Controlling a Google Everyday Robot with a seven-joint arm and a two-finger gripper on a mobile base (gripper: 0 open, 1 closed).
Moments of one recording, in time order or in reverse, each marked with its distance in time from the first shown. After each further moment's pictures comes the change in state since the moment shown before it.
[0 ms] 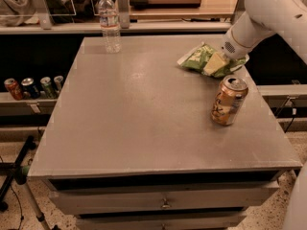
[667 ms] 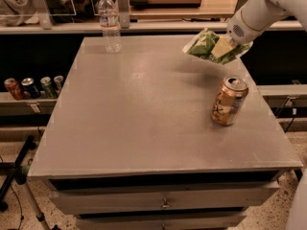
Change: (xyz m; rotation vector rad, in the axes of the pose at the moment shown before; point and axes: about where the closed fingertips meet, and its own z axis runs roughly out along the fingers) arm -0.026 -0.007 -0.046 0.005 -0.066 -0.052
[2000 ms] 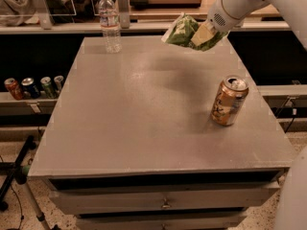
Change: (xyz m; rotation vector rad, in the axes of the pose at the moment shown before) arm -0.070 0.018 -0.001 0.021 -0.130 -0.158
